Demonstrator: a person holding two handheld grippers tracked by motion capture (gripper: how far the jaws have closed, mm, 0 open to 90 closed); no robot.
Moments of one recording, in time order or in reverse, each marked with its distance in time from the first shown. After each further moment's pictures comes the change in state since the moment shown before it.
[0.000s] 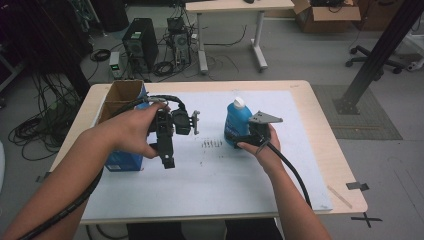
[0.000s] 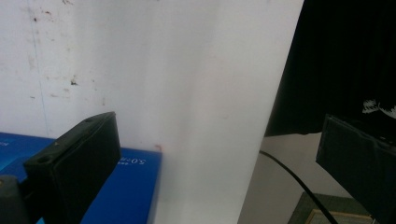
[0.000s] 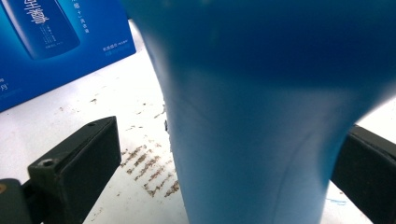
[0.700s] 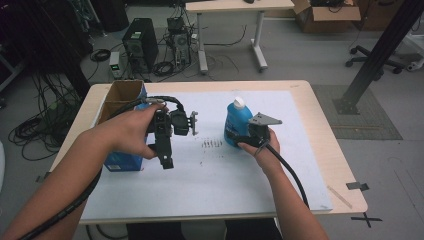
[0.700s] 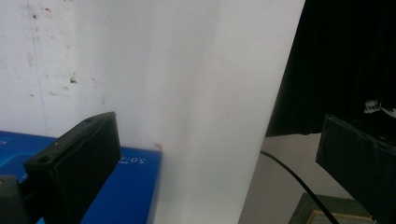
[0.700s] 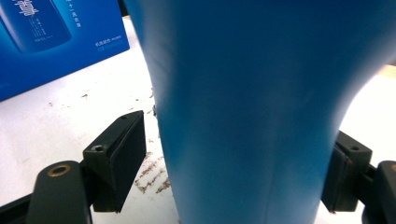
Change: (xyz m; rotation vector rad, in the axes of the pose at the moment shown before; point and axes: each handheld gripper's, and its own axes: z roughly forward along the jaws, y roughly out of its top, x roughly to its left) left arm 0.001 -0.003 0.002 -0.003 0.000 -0.003; right arm -0.001 -0.006 0.002 -0.003 -0.014 -0.016
